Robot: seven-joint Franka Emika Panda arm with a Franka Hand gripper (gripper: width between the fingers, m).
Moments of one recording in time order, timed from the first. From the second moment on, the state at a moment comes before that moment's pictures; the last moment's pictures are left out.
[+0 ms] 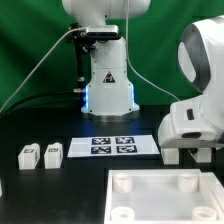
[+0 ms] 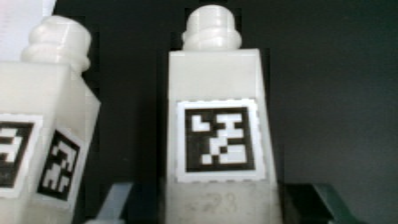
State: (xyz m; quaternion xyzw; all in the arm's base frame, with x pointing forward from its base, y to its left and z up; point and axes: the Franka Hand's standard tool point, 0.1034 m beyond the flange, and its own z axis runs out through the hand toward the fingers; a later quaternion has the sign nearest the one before) arm 0.388 0.185 0.013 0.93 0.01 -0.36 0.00
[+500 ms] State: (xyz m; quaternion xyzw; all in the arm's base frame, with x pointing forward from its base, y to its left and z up) arm 0.388 0.185 0.013 0.93 0.01 -0.36 0.00
